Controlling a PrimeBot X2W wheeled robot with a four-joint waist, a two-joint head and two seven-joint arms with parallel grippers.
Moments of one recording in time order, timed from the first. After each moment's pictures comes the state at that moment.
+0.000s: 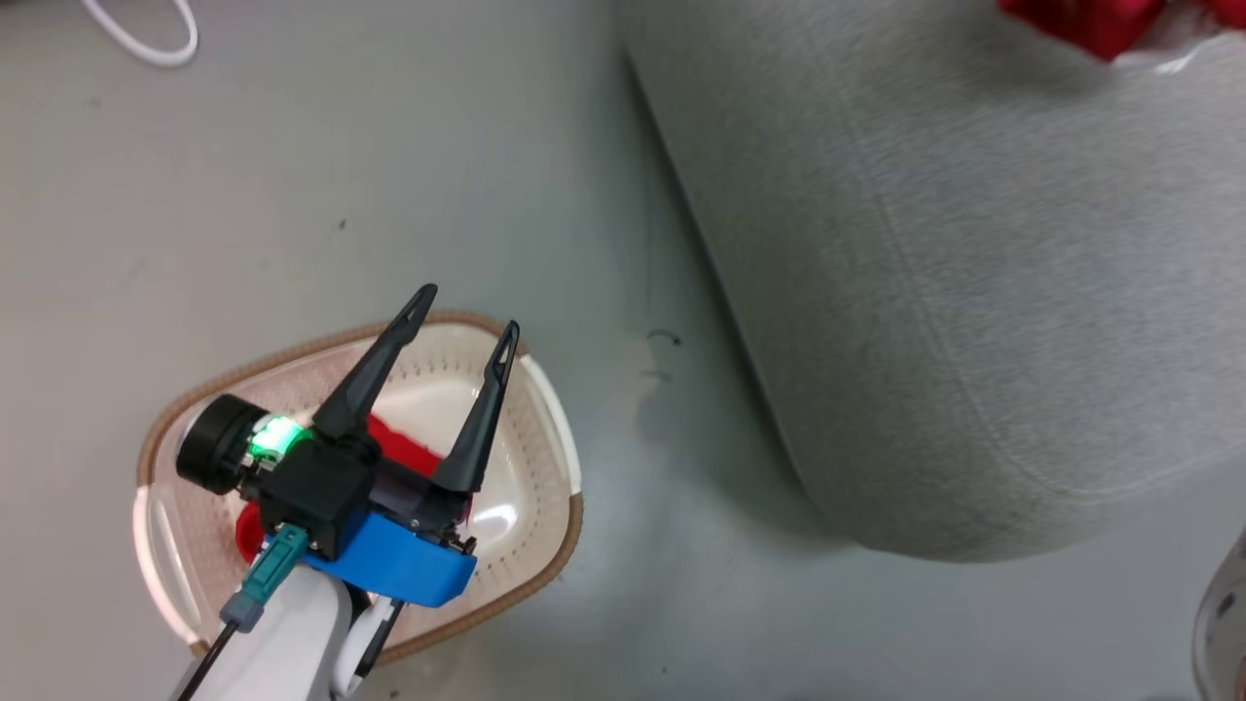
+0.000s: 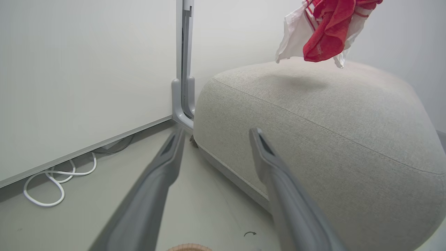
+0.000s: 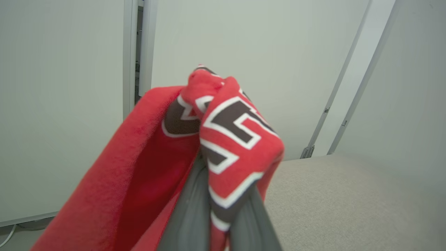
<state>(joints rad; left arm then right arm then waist) -0.30 0.29 -0.41 0.10 -0.21 -0.13 -0.26 -1.00 -0.18 -0.33 0.53 -0.05 0.13 -0.16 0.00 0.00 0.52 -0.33</state>
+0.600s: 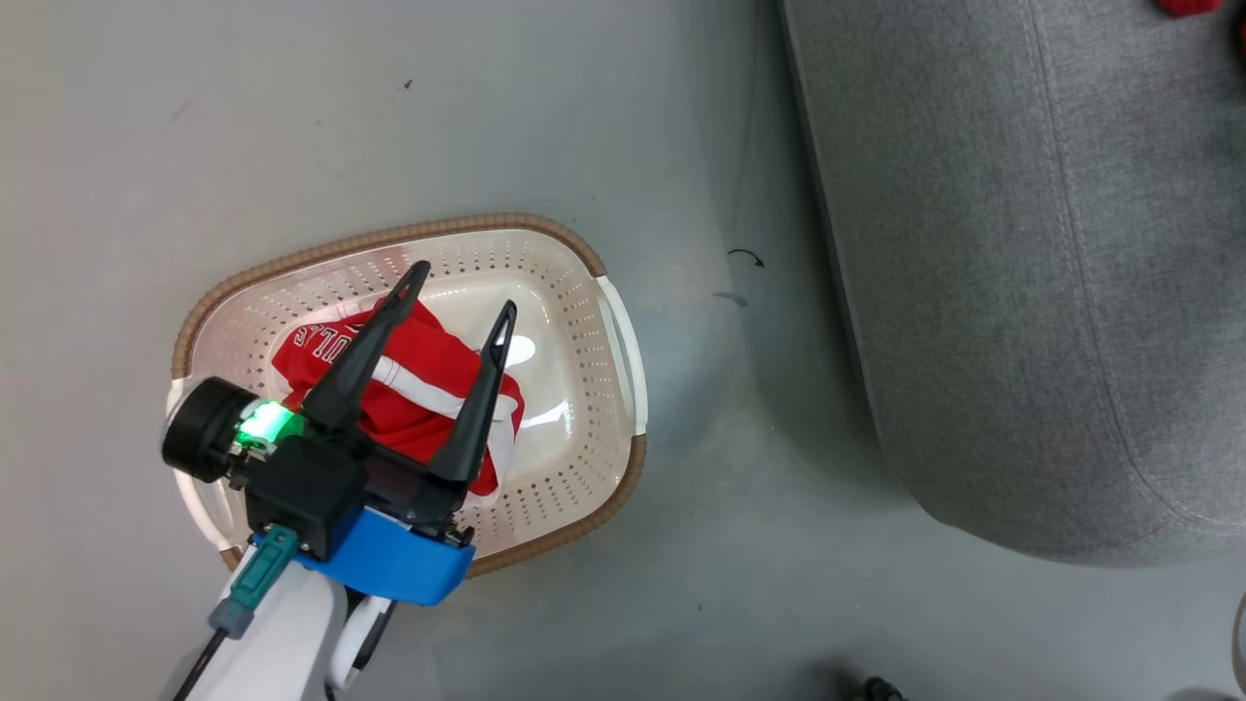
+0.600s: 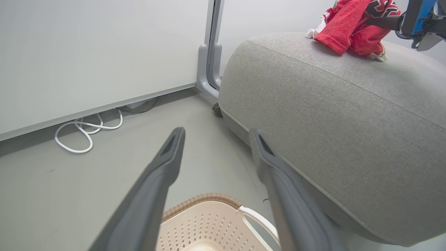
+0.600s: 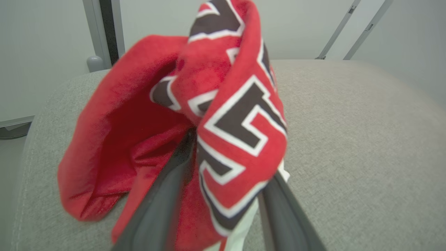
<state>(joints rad) -0.31 0.31 -0.41 0.03 -0.19 -0.11 -0.26 -1.06 -0.24 -0.57 0.86 -0.20 0.13 -0.17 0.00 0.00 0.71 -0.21</state>
